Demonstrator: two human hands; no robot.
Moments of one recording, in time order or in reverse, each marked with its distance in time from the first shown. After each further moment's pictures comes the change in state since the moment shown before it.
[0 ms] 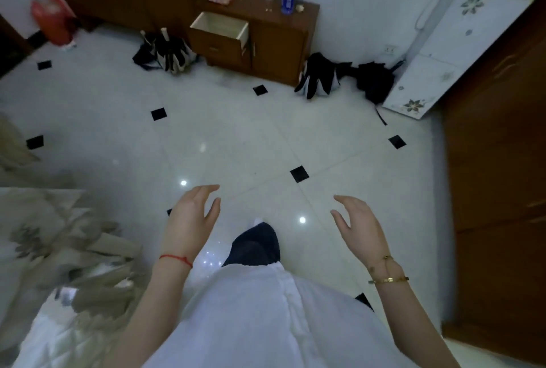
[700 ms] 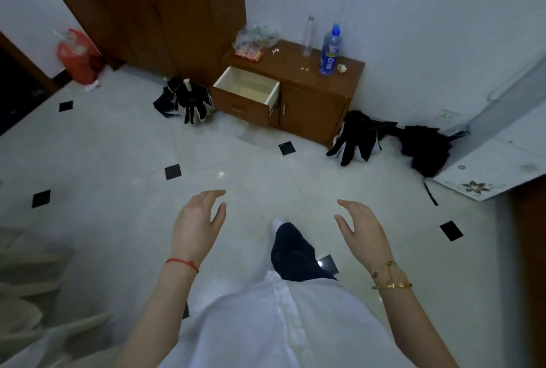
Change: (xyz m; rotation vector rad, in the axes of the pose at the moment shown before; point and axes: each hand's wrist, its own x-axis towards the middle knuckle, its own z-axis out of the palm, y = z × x) left_hand 0.485 -0.030 -0.013 0.051 0.096 -0.072; right_hand 0.522 -0.063 0.016 0.016 -0.015 -0.110
